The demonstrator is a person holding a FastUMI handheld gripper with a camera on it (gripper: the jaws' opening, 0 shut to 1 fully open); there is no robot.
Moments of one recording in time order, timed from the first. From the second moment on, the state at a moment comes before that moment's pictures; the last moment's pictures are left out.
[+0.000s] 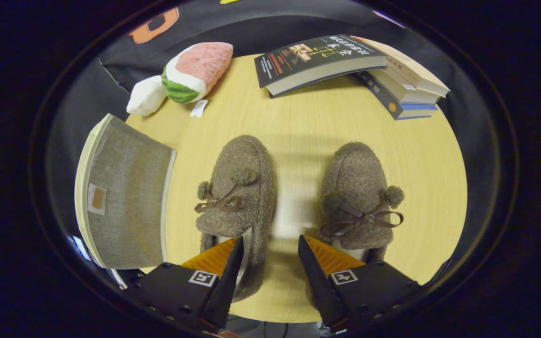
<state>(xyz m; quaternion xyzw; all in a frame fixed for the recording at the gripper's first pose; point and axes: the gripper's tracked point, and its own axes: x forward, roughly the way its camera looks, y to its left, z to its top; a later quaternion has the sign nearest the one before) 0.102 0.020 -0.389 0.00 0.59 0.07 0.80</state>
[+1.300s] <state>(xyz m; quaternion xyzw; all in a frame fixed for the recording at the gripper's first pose) 0.056 0.102 -0.254 0.11 0.58 0.13 0.80</state>
